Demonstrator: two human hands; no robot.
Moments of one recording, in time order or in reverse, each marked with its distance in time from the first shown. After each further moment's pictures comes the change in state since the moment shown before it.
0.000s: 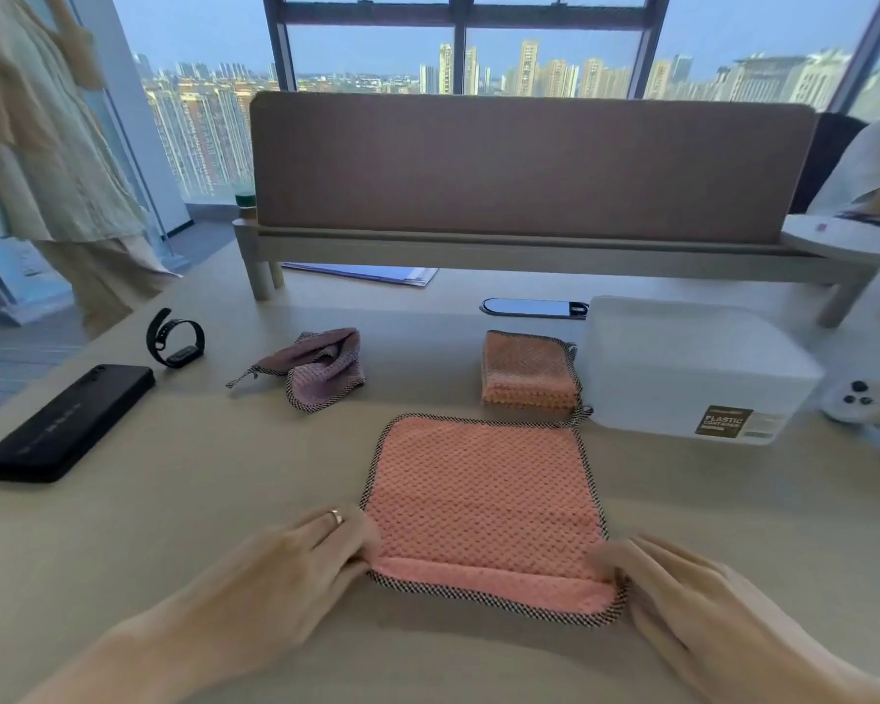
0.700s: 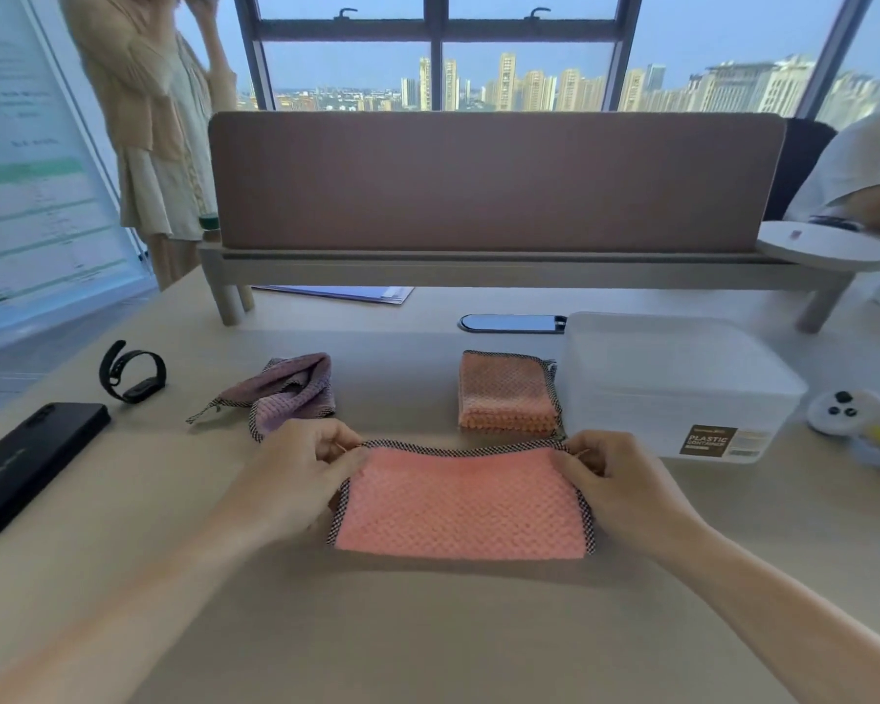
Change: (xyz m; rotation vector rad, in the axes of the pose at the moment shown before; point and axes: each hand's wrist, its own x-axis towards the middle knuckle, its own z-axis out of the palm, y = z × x) left_hand 0.106 -0.041 -0.010 -0.438 0.219 -0.768; right_hand 0.101 0.059 0.022 0.543 0.121 0.742
